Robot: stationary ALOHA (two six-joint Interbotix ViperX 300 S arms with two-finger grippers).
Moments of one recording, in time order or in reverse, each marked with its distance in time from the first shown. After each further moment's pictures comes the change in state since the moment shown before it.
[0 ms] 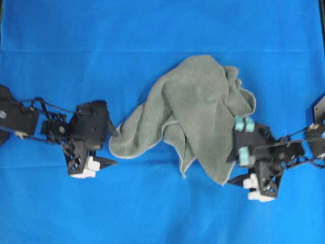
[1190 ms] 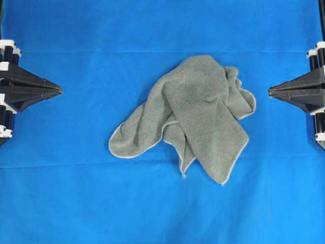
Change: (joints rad) left arm 0.173 -0.908 0.245 0.032 -0.160 0.143; right arm -0.331 -0.805 0.252 -0.008 -0.471 -0.471
